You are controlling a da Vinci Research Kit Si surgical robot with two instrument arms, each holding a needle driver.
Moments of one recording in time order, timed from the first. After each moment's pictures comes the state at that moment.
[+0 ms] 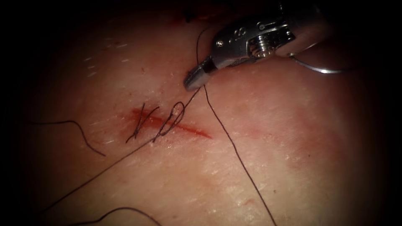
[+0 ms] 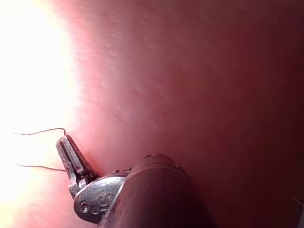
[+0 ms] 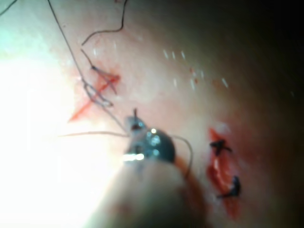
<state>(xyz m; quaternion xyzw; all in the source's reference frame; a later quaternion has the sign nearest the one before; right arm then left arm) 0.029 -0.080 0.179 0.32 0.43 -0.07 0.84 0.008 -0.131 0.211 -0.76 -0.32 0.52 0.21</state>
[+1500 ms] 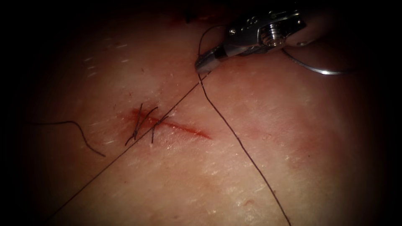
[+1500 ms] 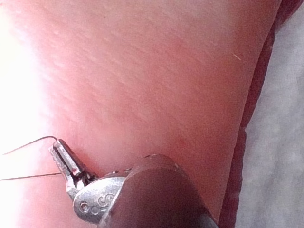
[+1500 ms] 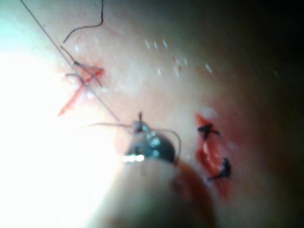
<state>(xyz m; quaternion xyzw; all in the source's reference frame) 0.026 -0.078 0.180 0.28 0.39 -0.02 0.88 0.012 -0.143 0.206 -0.75 -0.33 0.53 0.22</state>
